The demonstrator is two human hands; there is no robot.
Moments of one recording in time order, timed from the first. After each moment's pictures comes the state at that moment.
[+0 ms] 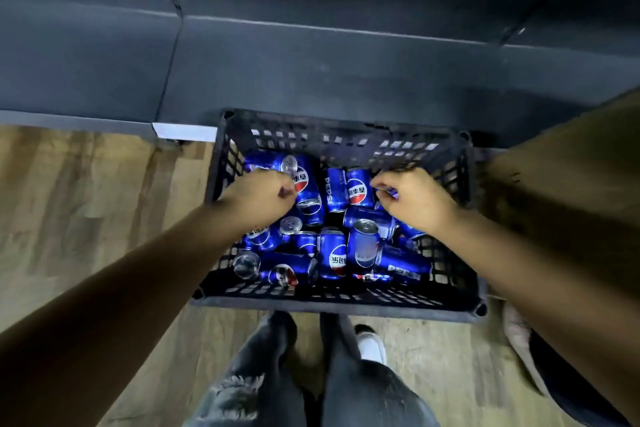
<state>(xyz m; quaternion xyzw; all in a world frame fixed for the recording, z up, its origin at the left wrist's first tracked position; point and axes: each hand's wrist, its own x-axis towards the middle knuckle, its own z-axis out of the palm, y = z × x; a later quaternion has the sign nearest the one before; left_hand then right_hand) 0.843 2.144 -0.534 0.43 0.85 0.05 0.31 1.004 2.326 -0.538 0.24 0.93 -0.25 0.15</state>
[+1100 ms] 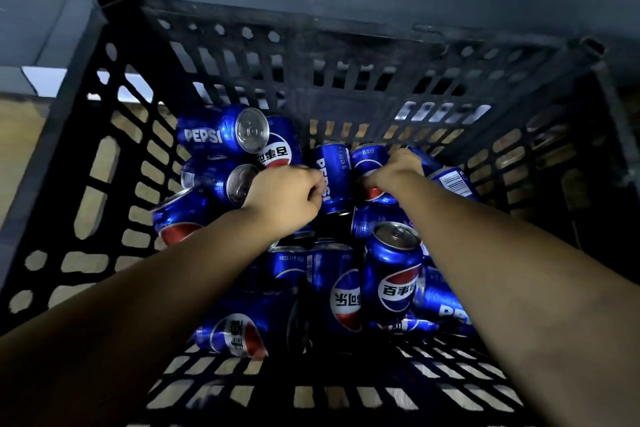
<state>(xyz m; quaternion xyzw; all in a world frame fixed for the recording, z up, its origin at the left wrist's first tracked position) 0.866 2.207 -0.762 0.48 0.85 0.12 0.20 0.945 2.373 -0.794 0.57 0.74 -0.32 0.15</state>
